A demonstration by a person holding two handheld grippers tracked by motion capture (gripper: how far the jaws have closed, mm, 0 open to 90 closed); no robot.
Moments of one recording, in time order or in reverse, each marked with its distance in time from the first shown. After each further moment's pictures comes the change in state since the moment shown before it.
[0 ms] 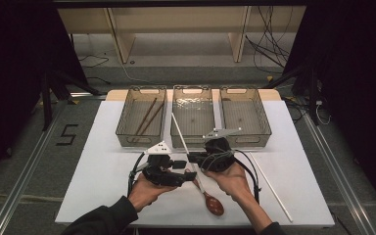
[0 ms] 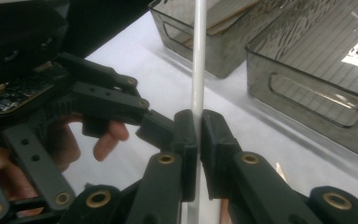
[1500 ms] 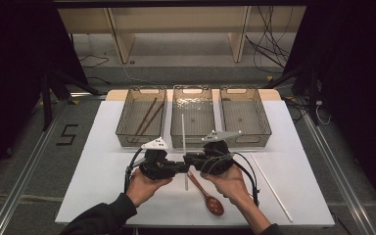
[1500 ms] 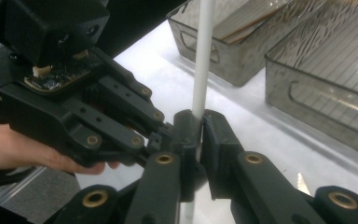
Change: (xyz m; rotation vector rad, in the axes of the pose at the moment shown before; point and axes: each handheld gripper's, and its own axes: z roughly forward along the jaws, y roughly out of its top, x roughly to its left) left arm 0.012 0.007 -0.009 0.039 0.027 0.005; right arm 0.007 -0.003 -0.002 -0.048 0.042 -0.017
